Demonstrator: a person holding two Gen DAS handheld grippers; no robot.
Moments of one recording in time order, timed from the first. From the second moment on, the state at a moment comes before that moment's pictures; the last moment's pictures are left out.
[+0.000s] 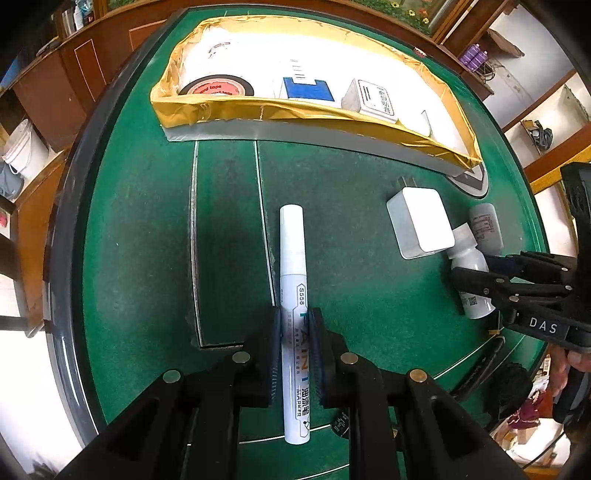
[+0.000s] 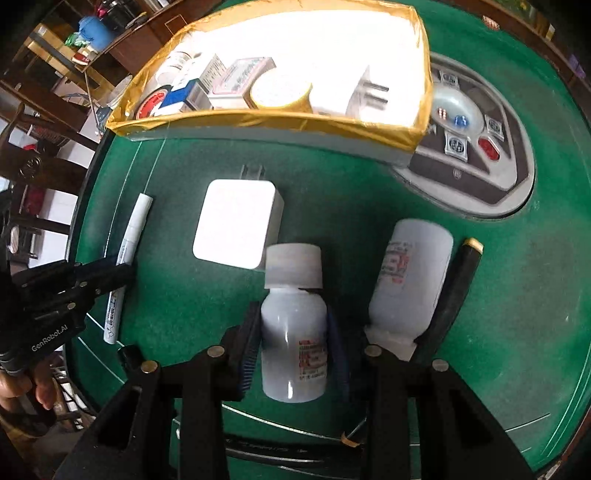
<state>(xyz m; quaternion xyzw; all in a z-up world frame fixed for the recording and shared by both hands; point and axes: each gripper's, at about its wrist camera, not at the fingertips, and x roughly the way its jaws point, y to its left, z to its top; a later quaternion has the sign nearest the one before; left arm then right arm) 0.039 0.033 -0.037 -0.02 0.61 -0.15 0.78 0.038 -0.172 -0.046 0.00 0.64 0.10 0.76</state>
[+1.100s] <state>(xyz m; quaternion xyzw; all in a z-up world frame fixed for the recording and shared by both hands) 0.083 0.034 0.026 -0.08 0.55 -0.17 0.81 0.045 -0.196 0.024 0.03 0.57 0.12 0.82</state>
